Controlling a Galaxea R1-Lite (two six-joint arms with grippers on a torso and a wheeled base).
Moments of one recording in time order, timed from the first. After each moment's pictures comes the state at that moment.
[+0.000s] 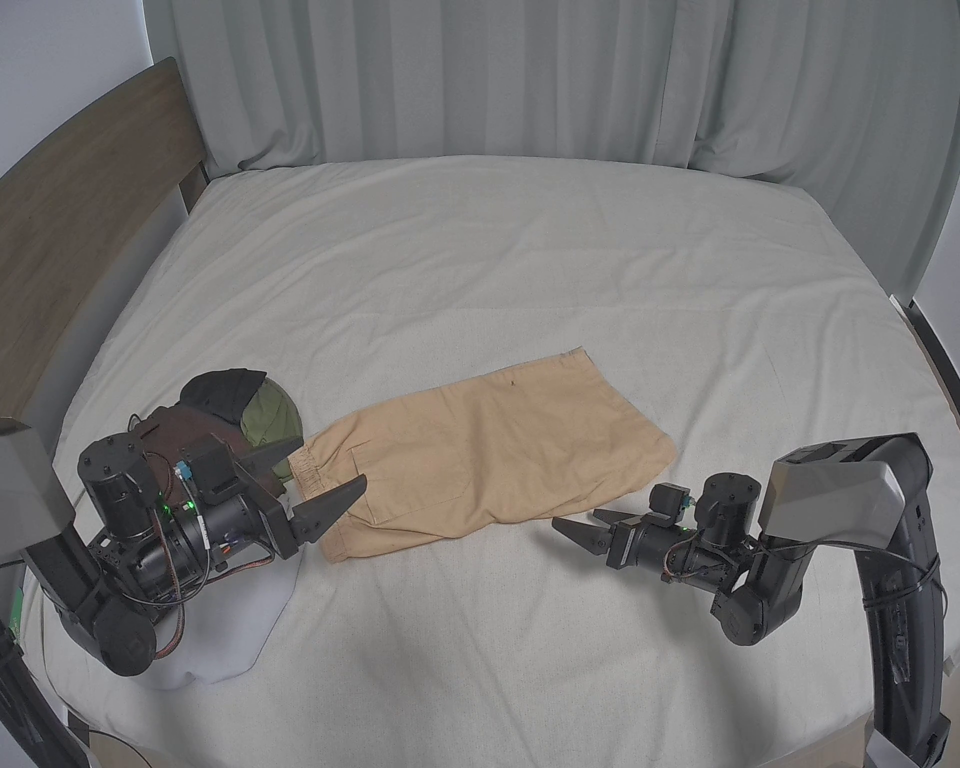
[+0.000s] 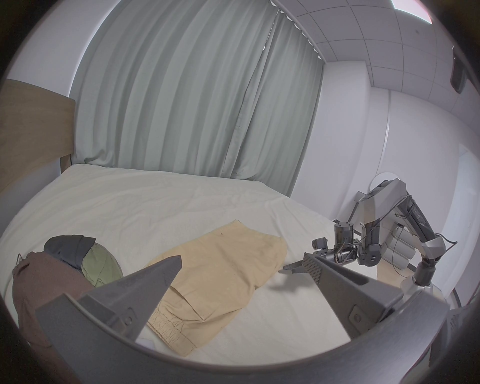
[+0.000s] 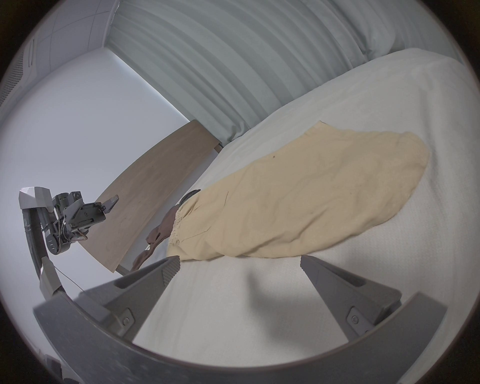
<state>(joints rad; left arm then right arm) -0.22 1.93 -0.32 -1.55 -0.48 -0.05 0.36 2.51 -0.76 -1.54 0.46 0.42</state>
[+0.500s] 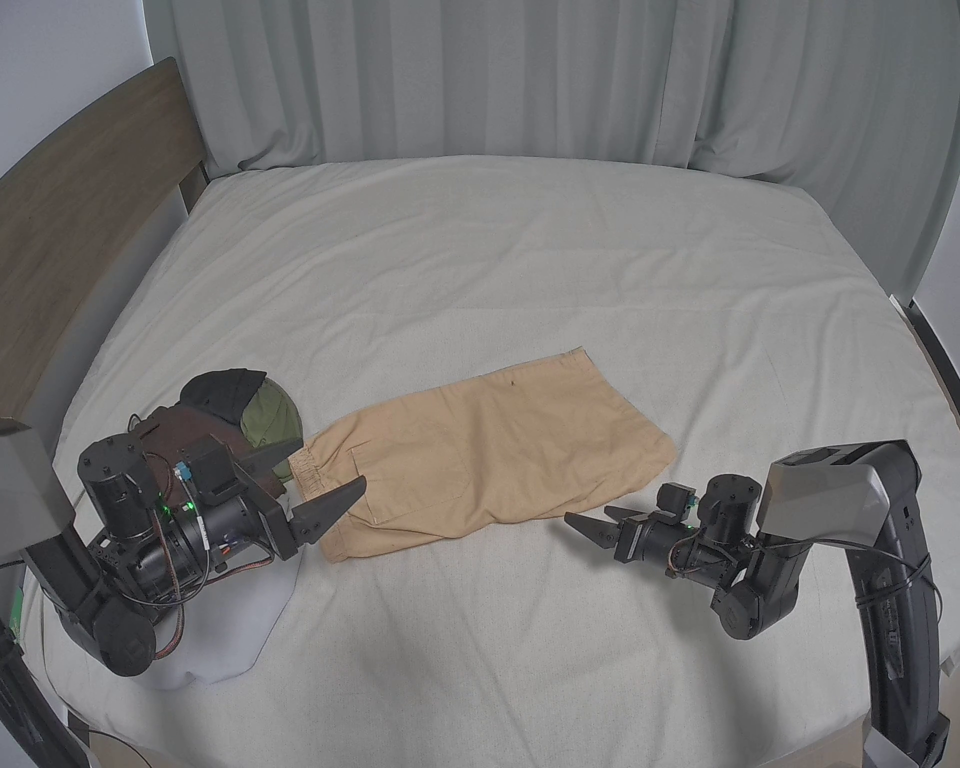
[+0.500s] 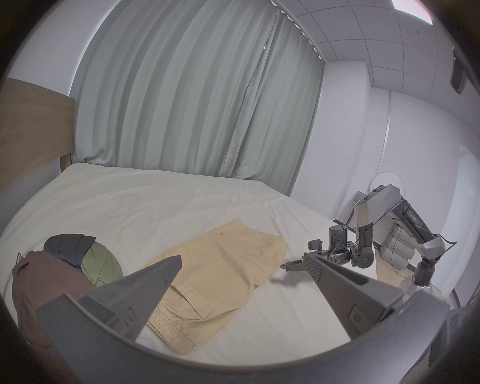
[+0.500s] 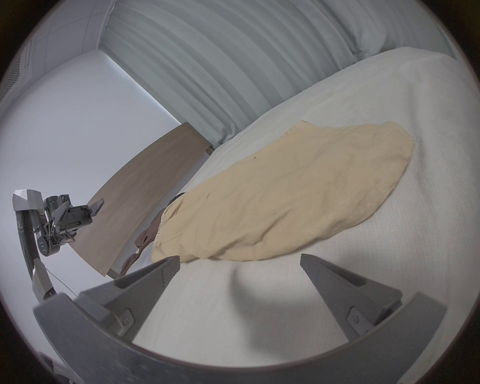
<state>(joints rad) -0.22 1.93 -0.32 -1.55 -0.48 -0.05 0.31 2.58 -0.82 -1.54 0.46 0.42</state>
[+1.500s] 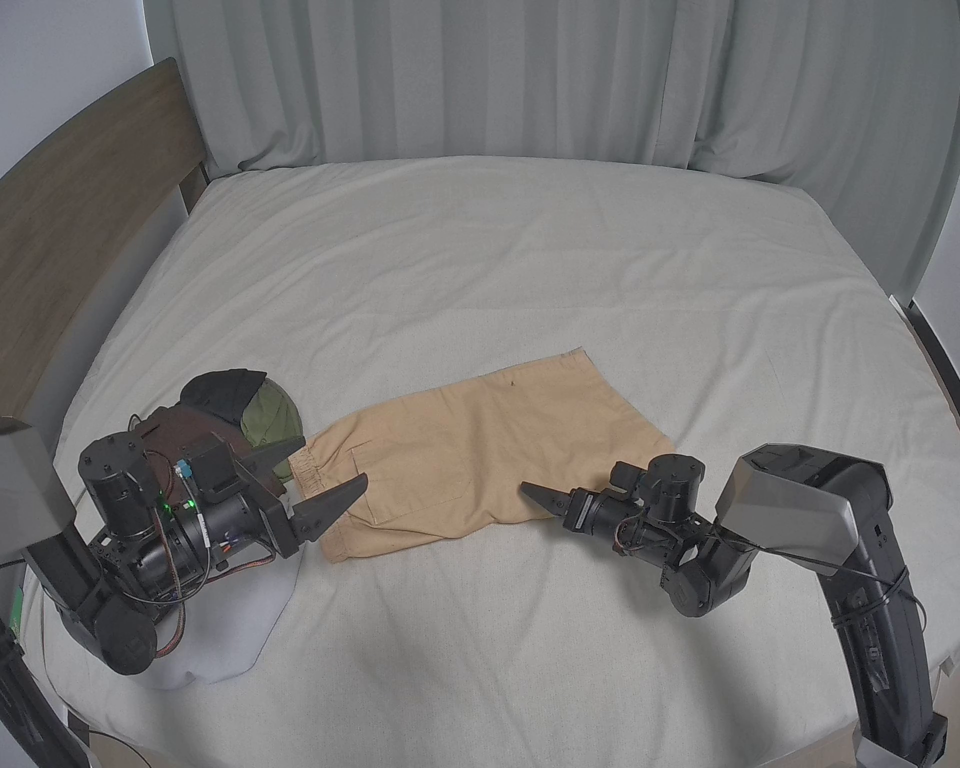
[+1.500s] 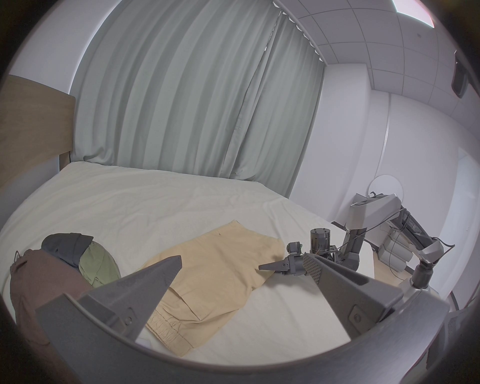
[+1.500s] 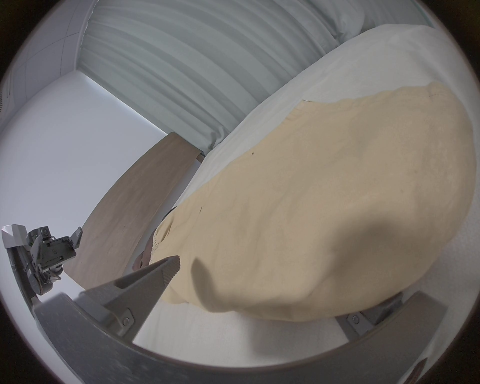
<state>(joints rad) -0.22 1.93 -0.33 -1.55 -0.49 -0.07 0.40 2.65 -1.15 -1.30 0.34 0.59</state>
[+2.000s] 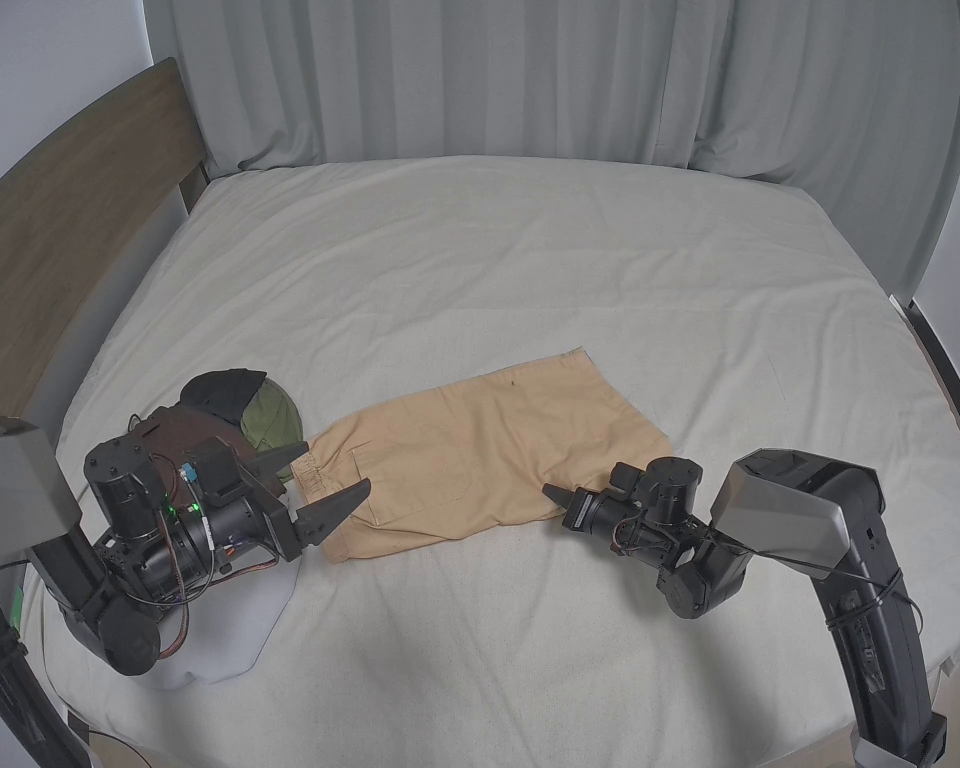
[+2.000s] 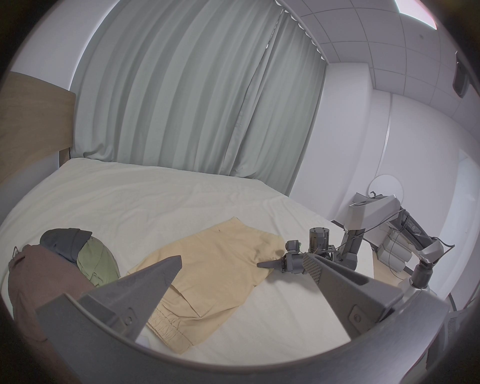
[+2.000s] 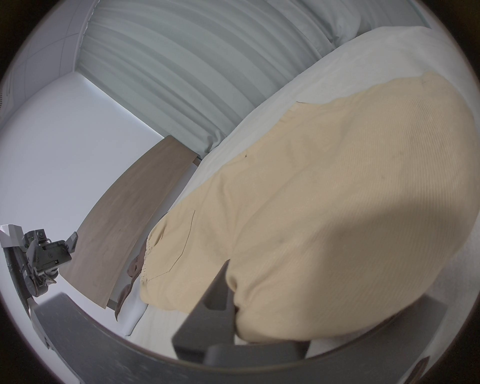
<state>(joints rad) -0.22 1.95 -0.33 -1.55 -0.49 -0.07 0.40 2.68 -1.18 -1.32 0.31 0.60</state>
